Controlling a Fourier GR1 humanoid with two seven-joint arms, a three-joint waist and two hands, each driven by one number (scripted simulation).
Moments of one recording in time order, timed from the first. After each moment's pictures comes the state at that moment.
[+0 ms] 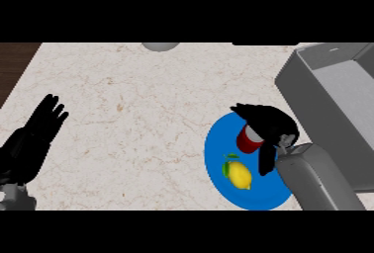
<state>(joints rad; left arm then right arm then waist) -0.04 0.24 0.19 -1.65 0.24 -0.09 0.28 -0.44 -0.23 0.30 -1.46 0.83 0.73 0.39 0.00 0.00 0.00</state>
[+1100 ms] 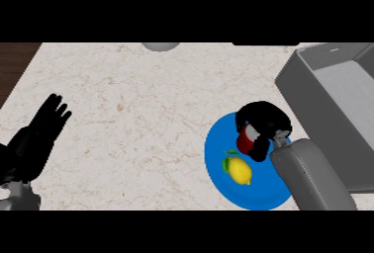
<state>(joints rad) -0.05 0.21 0.21 -1.62 0.21 -0.11 0.27 -0.47 -0.19 0.24 -1.29 0.99 0.56 0.18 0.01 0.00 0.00</state>
